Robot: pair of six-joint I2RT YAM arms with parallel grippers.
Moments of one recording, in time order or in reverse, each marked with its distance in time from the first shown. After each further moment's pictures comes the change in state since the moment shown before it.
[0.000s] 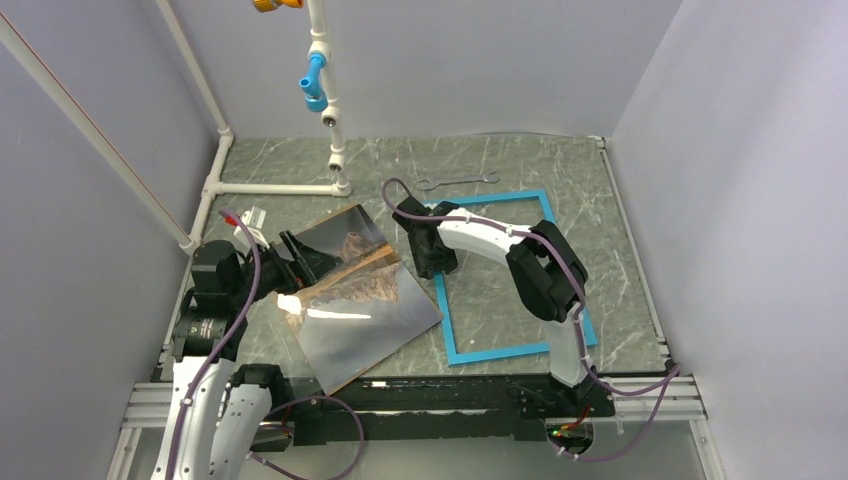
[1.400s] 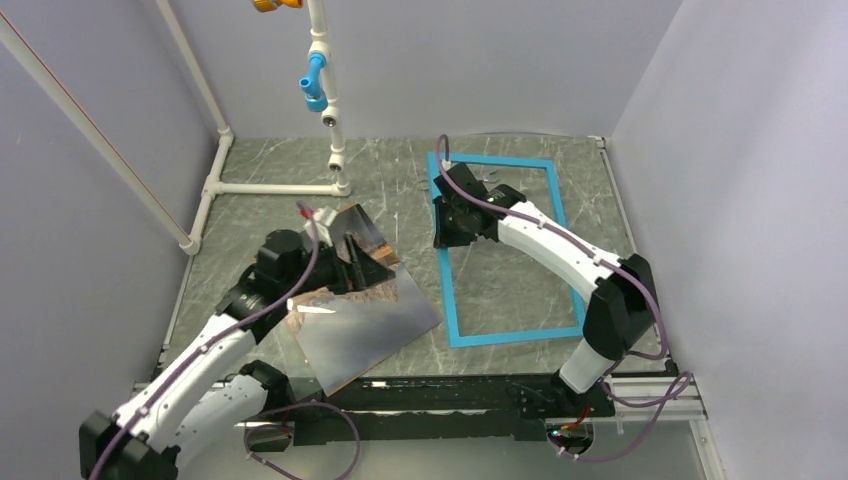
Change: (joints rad) left arm -0.414 0.201 -0.080 0.300 -0.129 -0.106; right arm -0.091 -0.387 -0.092 0.051 -0.147 0.013
